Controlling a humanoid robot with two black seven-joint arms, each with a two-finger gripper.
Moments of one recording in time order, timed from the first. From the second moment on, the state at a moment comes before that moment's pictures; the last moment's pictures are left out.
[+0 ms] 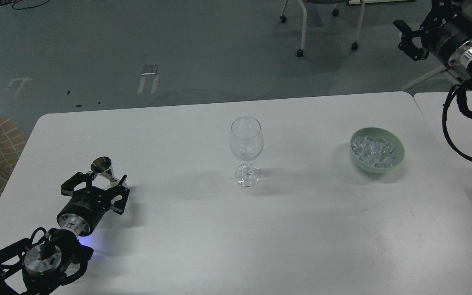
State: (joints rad) left arm -0.24 0.64 -0.60 -1.23 -0.72 -0.29 -0.36; right arm 0.96 -0.52 0.71 0.64 -0.24 0.37 0.20
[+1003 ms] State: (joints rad) left arm -0.27 0.60 -0.60 -1.18 -0.72 -0.30 -0.32; right arm 0.96 -0.52 0.71 0.64 -0.24 0.36 0.20
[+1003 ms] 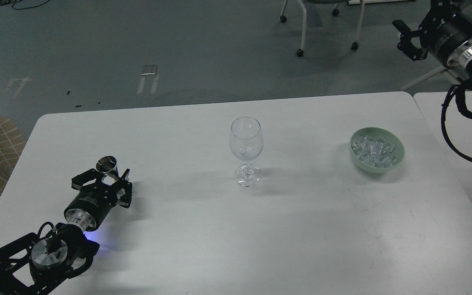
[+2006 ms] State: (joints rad) left arm -0.27 0.59 -0.60 -1.15 -0.72 -0.32 -0.32; right arm 0.96 -0.51 0.69 0.64 -0.24 0.35 0.20
